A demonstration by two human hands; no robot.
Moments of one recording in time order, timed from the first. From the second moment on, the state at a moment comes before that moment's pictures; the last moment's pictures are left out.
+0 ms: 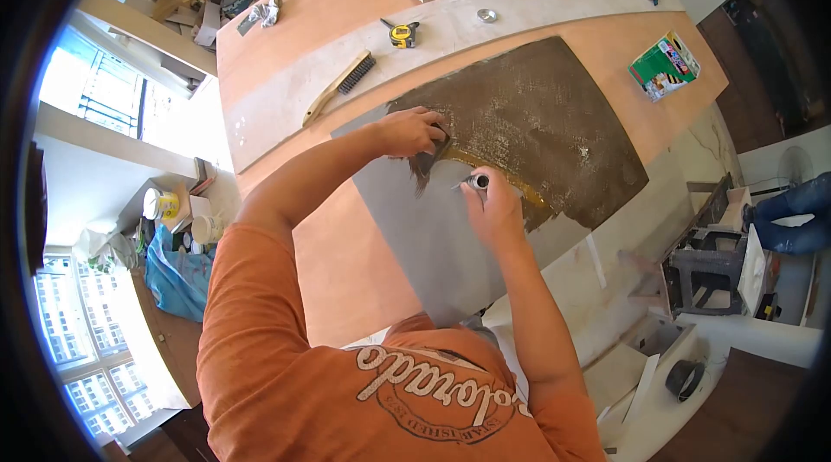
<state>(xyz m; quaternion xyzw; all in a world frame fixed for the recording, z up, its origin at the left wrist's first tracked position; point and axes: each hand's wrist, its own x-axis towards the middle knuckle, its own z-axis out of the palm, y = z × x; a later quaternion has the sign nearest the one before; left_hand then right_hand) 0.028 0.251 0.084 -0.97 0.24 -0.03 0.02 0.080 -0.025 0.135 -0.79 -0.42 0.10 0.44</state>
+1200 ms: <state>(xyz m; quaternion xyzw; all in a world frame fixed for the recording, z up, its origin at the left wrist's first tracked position) -0.024 0.280 0.082 -0.92 -0.35 -0.04 -0.18 0.082 -0.025 0.139 -0.77 -0.44 0.08 0.45</state>
